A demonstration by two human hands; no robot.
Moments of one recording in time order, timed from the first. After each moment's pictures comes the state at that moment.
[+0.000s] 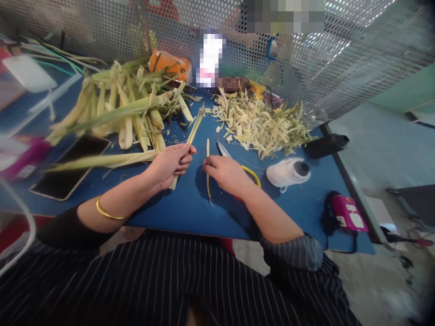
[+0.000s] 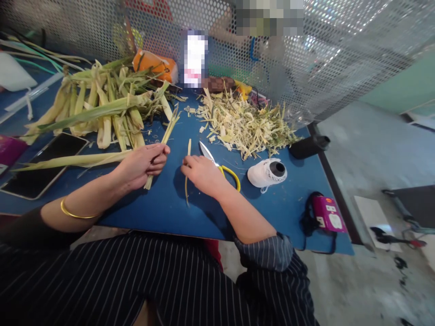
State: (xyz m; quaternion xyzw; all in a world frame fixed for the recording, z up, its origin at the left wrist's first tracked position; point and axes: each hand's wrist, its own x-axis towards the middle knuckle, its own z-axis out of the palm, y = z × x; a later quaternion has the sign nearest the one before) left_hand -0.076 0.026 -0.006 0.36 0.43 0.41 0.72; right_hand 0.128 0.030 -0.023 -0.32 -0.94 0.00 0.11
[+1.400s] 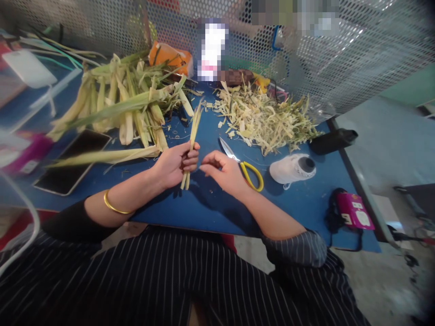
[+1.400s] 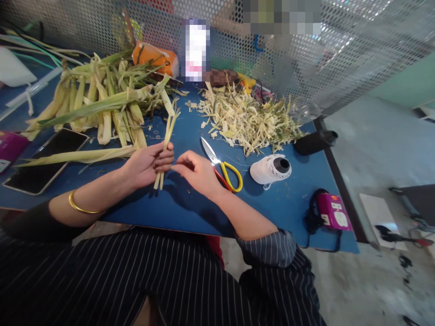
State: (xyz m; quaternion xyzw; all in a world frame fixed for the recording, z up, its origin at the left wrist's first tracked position) left_hand -0.066 0.028 -0.009 0.18 0.34 0.42 0.82; right_hand 0.101 0.008 -0.024 -0.45 -0.69 0.44 0.35
